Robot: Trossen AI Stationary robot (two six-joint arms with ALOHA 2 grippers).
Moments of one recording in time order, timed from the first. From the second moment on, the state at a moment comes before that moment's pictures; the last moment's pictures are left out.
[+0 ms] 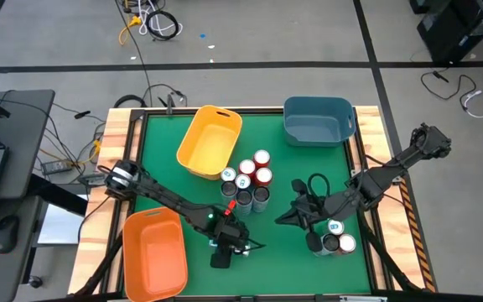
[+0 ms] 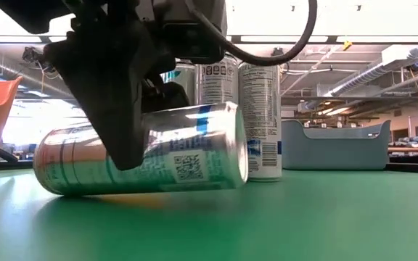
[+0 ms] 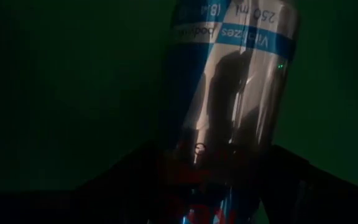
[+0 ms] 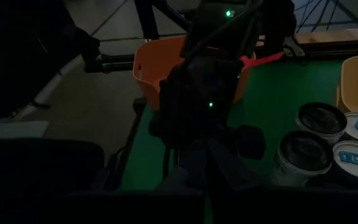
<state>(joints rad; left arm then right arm) -0.41 2.00 1.40 -0.58 0.10 -0.35 0.55 1.26 1.10 -0.29 0.30 0.34</state>
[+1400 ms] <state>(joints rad) -0.62 1.74 1.40 -0.46 -0.40 -0.25 0.54 1.41 1.30 -0.26 0.31 0.23</state>
